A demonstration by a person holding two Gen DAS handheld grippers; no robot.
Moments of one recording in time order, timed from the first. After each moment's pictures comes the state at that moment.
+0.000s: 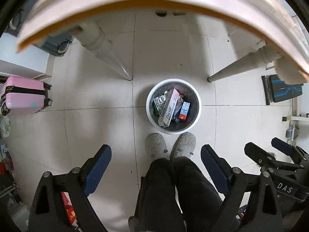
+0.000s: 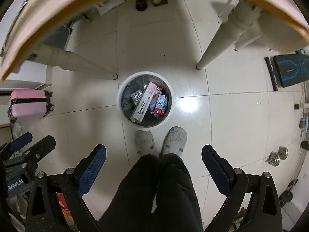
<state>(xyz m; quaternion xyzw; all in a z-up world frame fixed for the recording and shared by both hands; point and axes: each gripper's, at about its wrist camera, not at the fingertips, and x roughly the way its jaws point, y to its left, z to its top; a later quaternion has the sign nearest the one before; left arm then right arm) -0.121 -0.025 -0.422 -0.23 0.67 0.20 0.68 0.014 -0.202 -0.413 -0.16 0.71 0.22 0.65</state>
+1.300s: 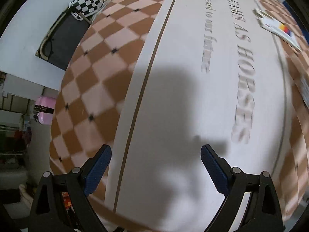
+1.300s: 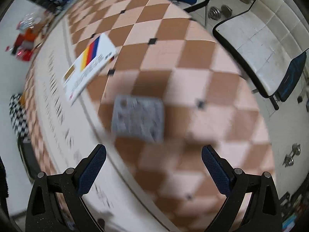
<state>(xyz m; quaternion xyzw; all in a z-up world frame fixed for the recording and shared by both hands) 0.203 0.154 -0.348 -0.22 0.61 0.41 0.64 0.550 -0.014 -0.314 0.03 0.71 0.10 0.69</state>
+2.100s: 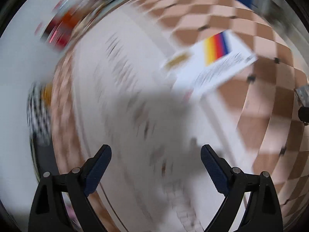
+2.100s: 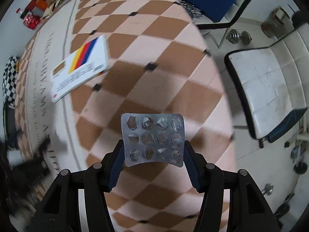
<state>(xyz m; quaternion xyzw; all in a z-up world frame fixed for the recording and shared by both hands) 0.439 0.139 -0.326 0.10 0.63 0.17 0.75 0.624 -0.024 -0.334 -0.11 0.70 0.18 0.68</state>
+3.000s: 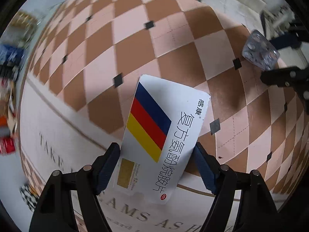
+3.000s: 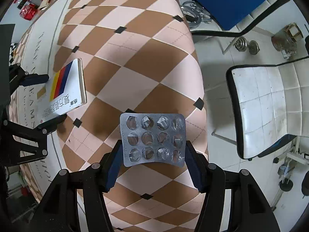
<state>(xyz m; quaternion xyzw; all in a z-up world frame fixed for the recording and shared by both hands) 0.531 0.123 -0.332 0.19 0.68 -0.10 0.70 0.681 -0.013 -0.329 -0.16 0.70 0.21 0.66</state>
